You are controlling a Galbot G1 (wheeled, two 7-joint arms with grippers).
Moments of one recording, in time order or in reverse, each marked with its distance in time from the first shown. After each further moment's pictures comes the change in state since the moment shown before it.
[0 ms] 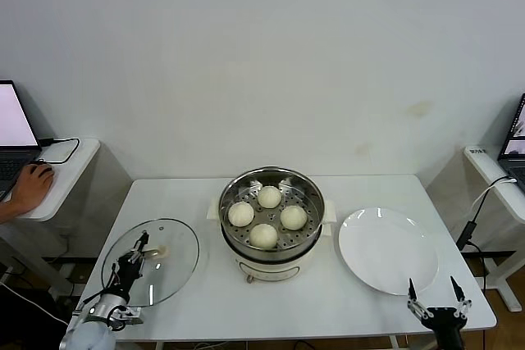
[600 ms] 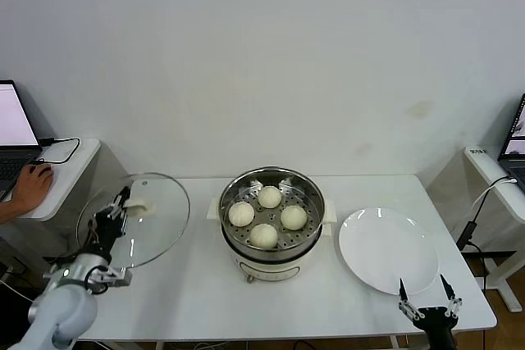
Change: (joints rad) left arm -0.004 0.203 -0.007 -0.397 -0.166 0.258 0.217; right arm -0.012 0.001 -0.030 0.016 -0.035 0.016 -0.002
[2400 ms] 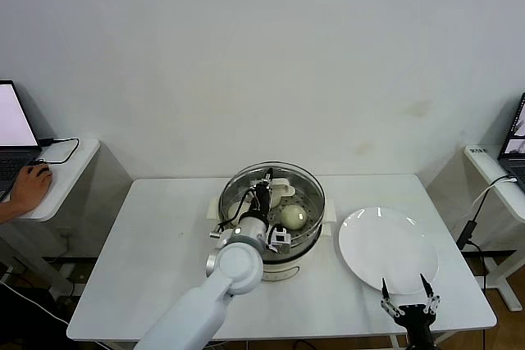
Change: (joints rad) left arm -0.530 -0.445 0.712 0.122 0.363 0.396 0.361; right arm 0.068 0.022 -0.065 -0.086 -0.066 0.012 0.025
